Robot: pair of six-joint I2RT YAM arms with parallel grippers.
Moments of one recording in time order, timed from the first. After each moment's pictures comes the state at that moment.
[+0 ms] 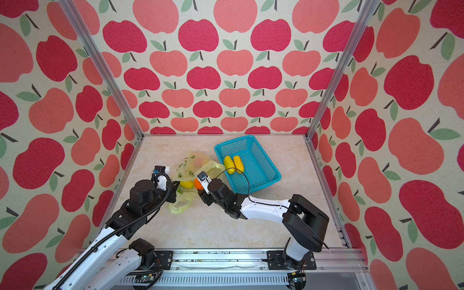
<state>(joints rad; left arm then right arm) -0.46 0.68 0.60 -0.34 0.00 -0.26 1.14 1.57 0.87 0.27 0.22 0.02</state>
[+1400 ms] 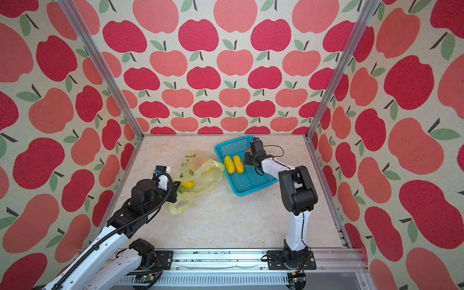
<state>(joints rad) -0.46 0.70 0.60 -0.34 0.00 -0.27 0.40 2.00 1.35 -0.15 0.07 0.29</state>
